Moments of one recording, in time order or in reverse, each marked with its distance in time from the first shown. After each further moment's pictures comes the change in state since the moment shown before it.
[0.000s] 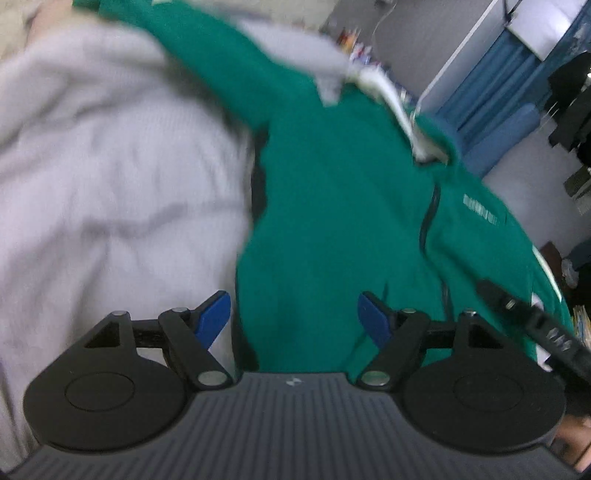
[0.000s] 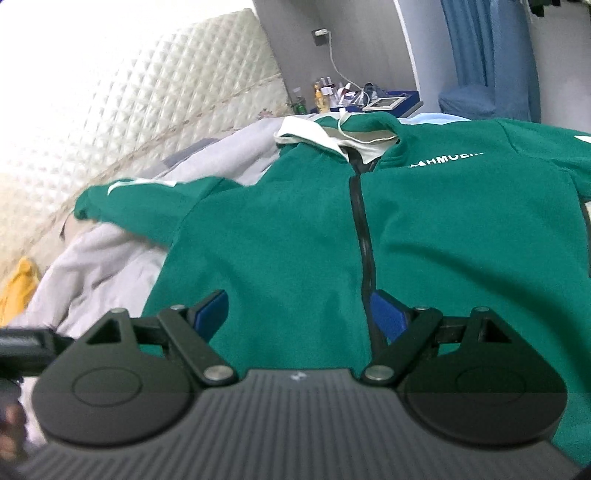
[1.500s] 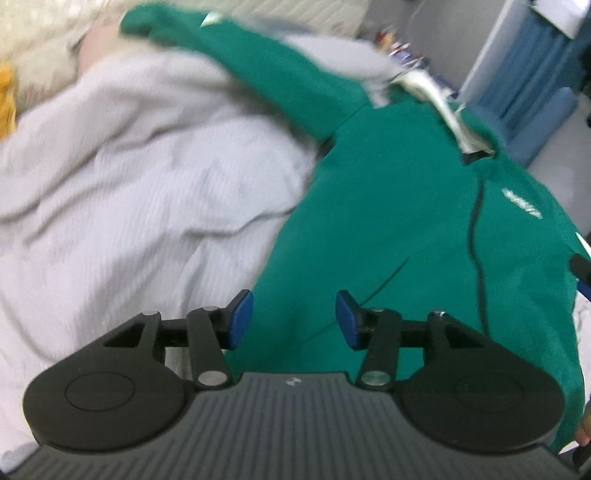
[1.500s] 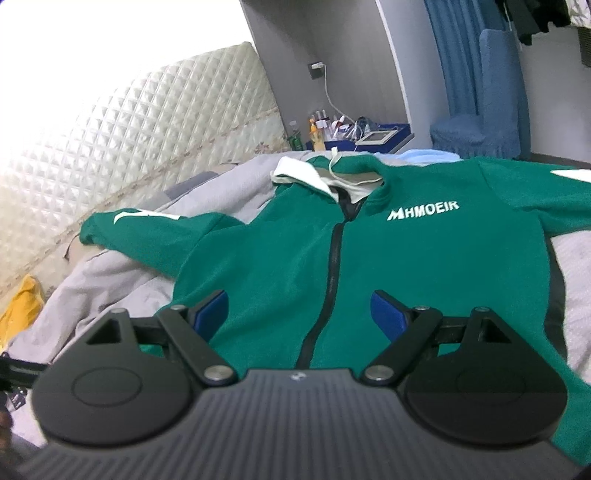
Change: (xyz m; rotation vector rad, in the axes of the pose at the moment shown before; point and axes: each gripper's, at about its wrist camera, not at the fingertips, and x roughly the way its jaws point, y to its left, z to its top) left arm -0.059 0.017 0.015 0.089 -0.047 0.194; right arm -0.045 -0.009 0.019 -0.003 -0.104 -0.023
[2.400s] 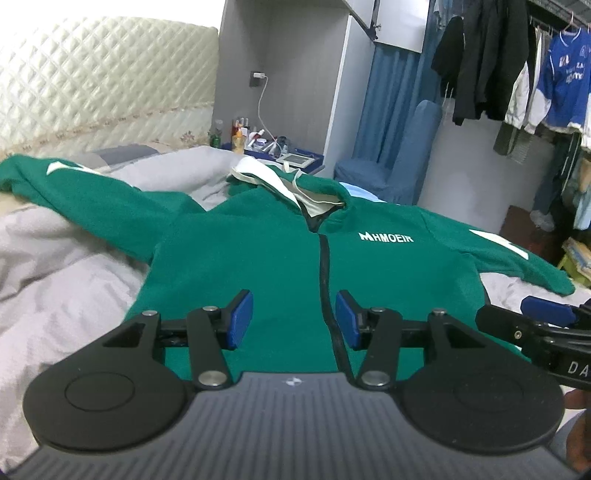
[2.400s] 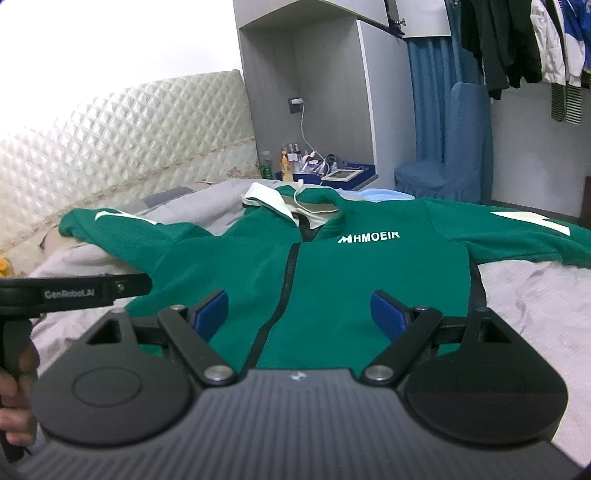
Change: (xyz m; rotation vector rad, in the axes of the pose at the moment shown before) left arm -0.025 -0.127 -0.026 0.312 -0.342 -0.267; right arm -0.067 0.005 -0.027 -0.104 -0.107 -0.141
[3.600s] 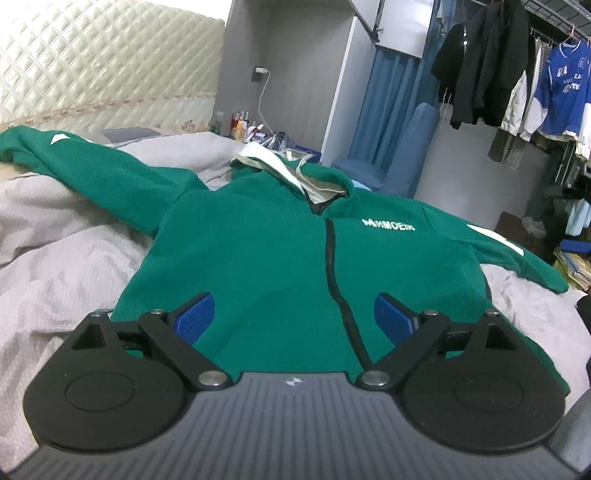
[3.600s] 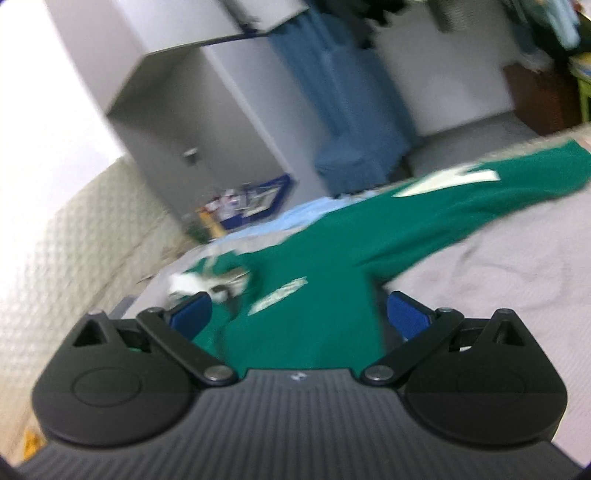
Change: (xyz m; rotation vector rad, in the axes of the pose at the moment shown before) left arm 0.006 0.032 -0.036 -0.028 -0.003 -0.026; right arm 0.006 -0.174 0.065 0.528 -0.020 -0.109
